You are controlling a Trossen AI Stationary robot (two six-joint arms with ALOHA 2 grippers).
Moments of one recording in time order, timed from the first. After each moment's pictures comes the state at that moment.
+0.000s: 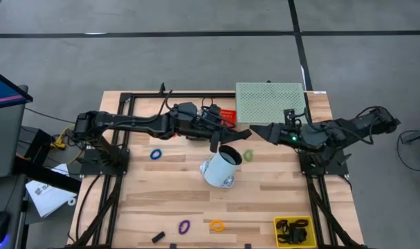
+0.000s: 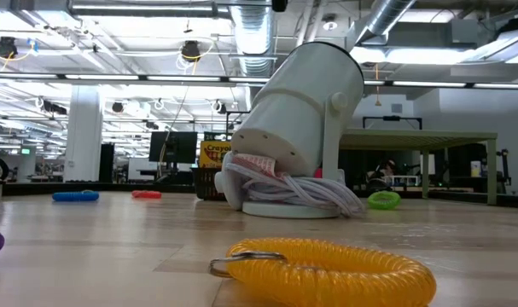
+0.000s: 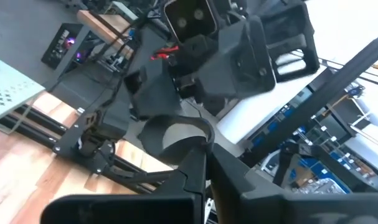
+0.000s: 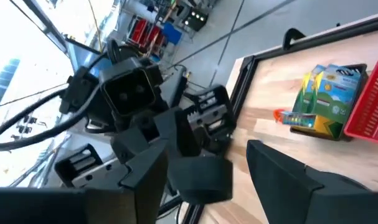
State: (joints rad) left arm 0.02 1.65 1.40 0.27 0.16 -0.70; right arm 0.36 1.01 1.10 -0.35 0.75 1.26
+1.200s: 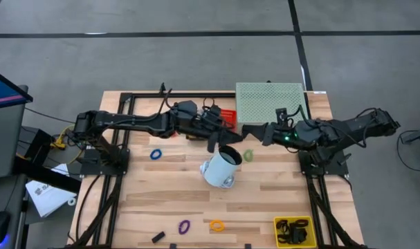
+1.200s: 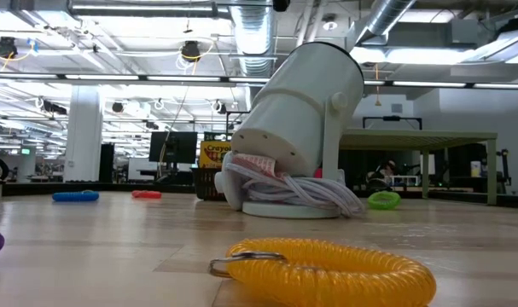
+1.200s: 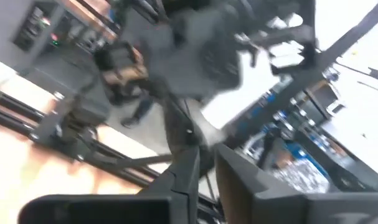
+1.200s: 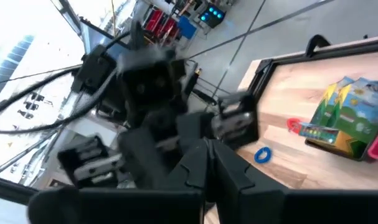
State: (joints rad) left arm 0.02 1.65 1.40 0.26 0.28 -0.72; right arm 0.29 1.06 1.10 -0.22 0.65 1.09
